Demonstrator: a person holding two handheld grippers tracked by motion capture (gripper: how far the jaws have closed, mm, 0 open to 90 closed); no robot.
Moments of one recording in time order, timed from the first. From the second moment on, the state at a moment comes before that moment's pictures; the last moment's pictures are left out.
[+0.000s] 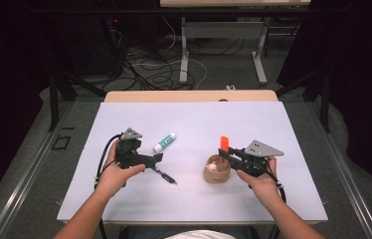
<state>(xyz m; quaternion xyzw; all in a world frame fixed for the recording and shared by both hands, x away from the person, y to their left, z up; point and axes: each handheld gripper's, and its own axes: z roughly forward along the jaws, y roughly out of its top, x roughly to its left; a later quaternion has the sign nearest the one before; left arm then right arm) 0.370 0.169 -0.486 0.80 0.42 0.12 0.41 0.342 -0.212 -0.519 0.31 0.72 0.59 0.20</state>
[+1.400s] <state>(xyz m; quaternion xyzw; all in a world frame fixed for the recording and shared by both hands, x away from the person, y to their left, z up) 0.371 0.173 -0.497 0.81 0.42 0.11 0.39 0.342 -0.219 -0.529 0.35 0.72 0.57 0.17</state>
